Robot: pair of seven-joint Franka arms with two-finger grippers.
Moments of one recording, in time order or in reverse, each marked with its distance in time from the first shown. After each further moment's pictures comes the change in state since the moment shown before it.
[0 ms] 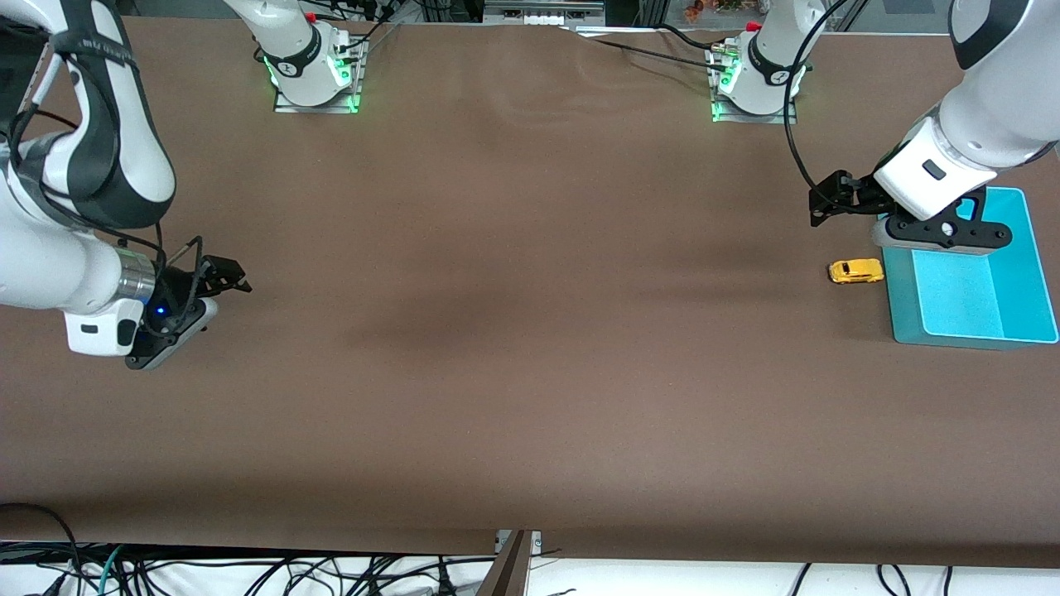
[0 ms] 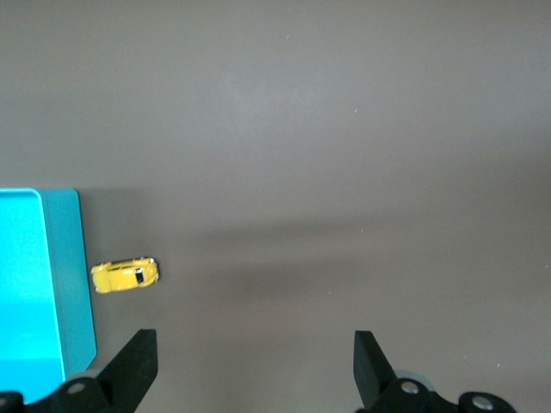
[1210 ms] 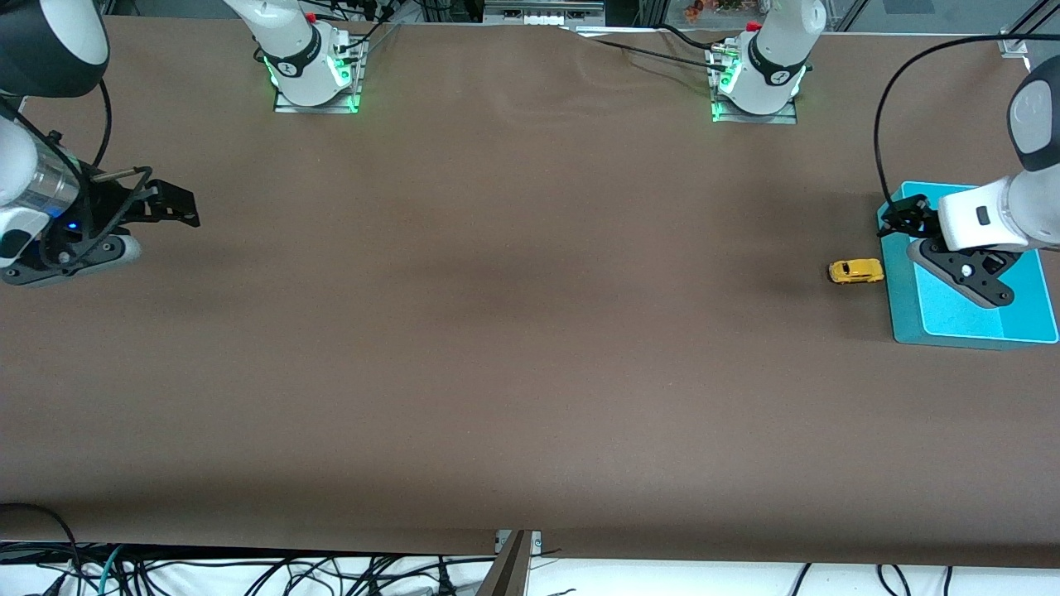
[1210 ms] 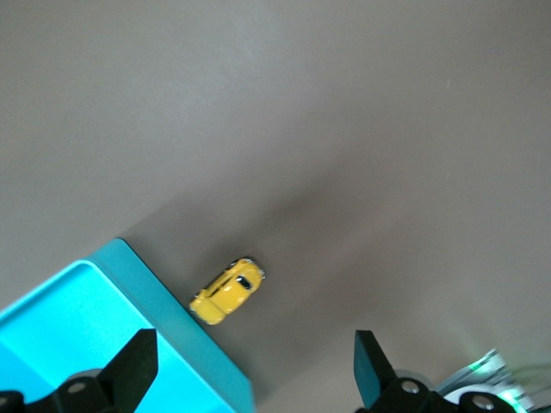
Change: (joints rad) left arm 0.269 0.076 0.012 -0.195 0.051 0.156 0.911; right arm -0.007 -0.183 -0.009 0.079 -0.081 -0.286 0.368
